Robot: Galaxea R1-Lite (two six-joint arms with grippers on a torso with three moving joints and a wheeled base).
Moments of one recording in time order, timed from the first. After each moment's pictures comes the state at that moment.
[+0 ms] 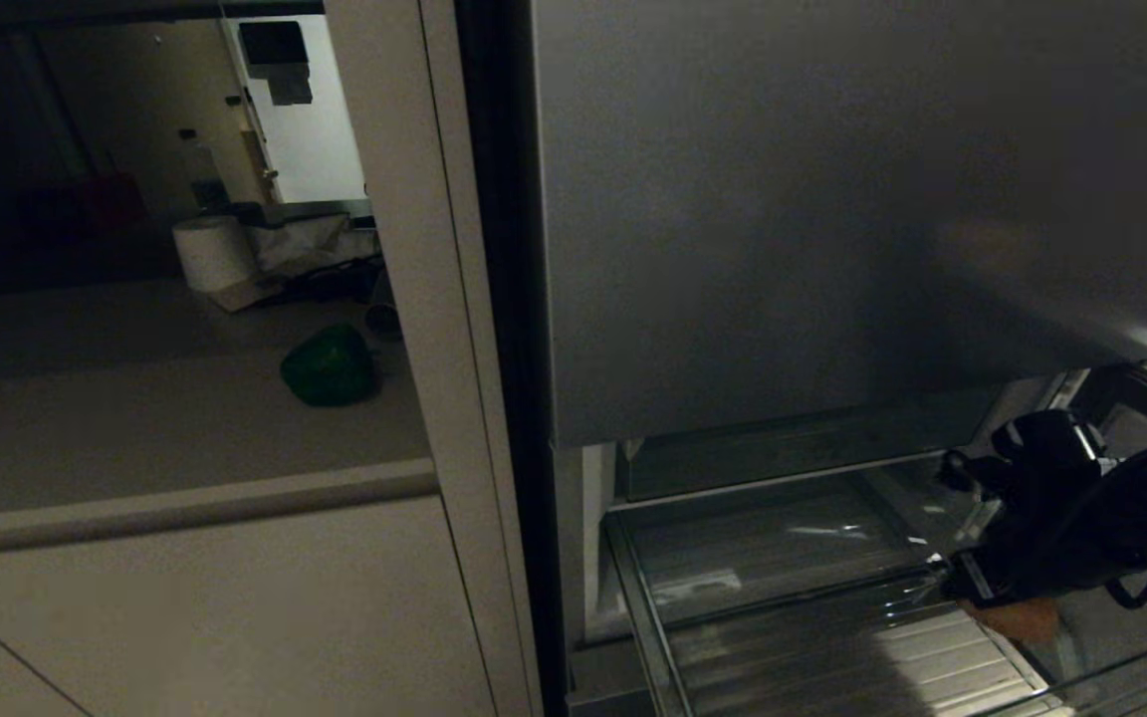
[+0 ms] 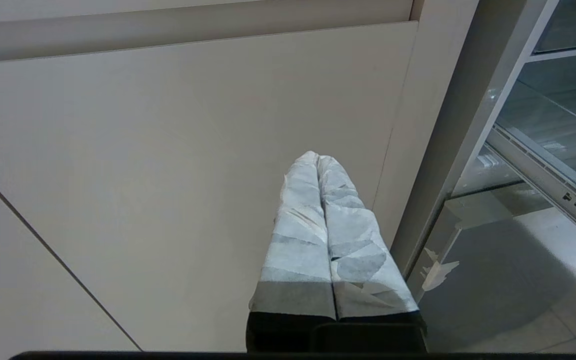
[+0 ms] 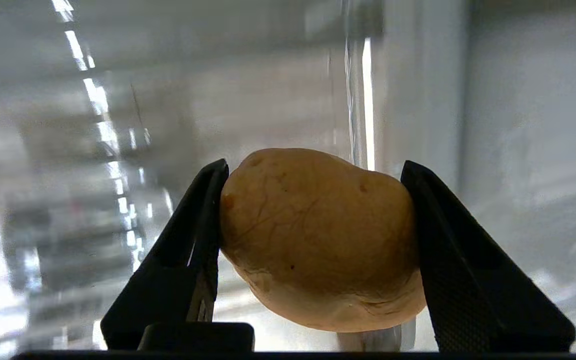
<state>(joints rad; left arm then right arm) 0.00 0.00 0.00 0.00 0.00 0.00 -0.06 1.90 -0.84 -0.01 -0.15 -0.17</state>
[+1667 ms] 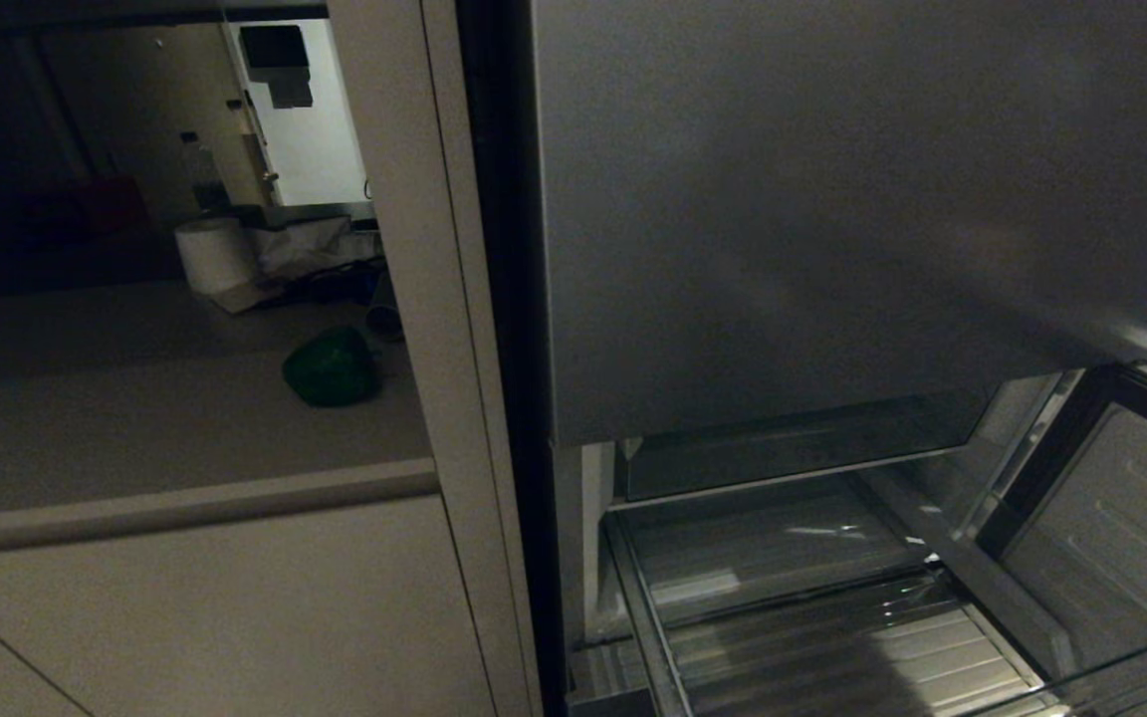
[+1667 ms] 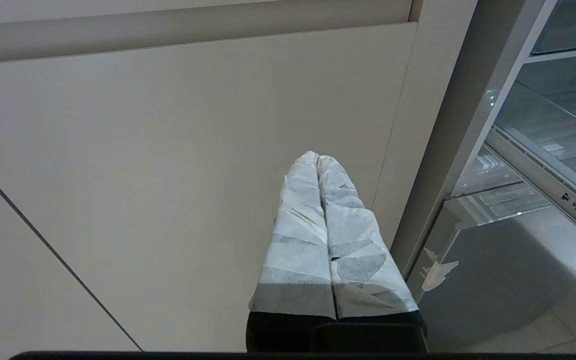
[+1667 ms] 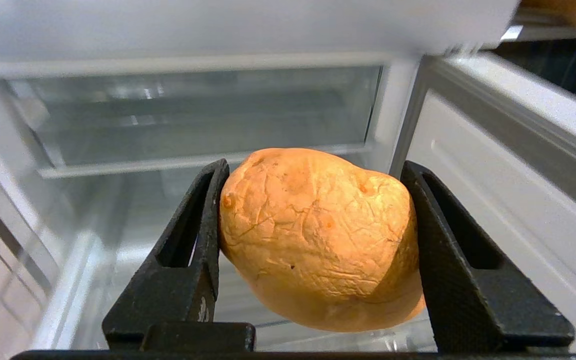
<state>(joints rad) 0.00 0.00 0.00 0.00 0.00 0.00 0.11 0.41 -0.20 -0.31 -0.12 -0.02</state>
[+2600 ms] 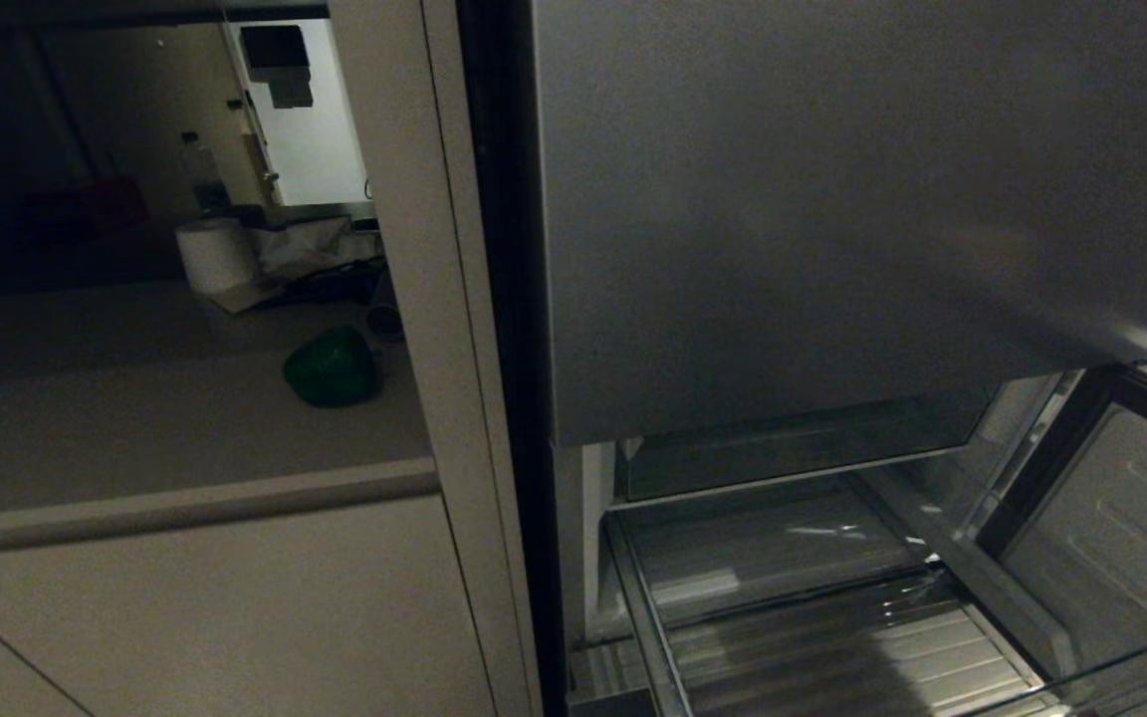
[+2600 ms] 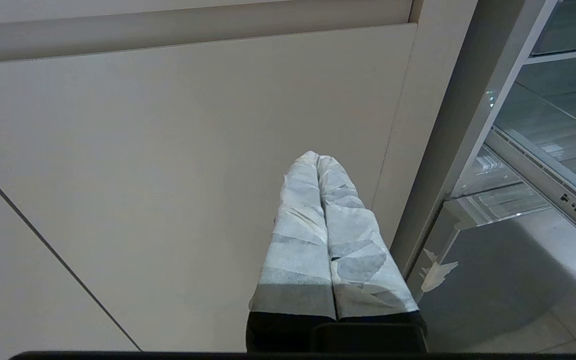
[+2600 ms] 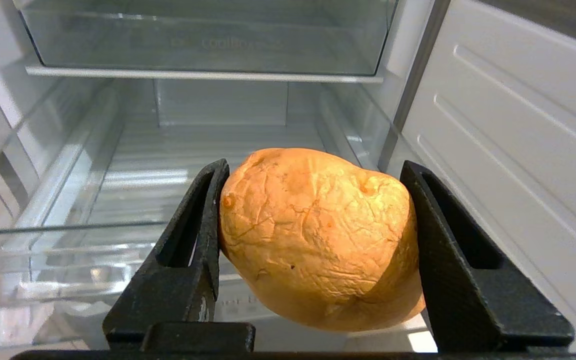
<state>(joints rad) 0.00 0.00 0.00 0.00 0.00 0.00 0.00 0.01 0.00 -0.07 0.02 -0.07</state>
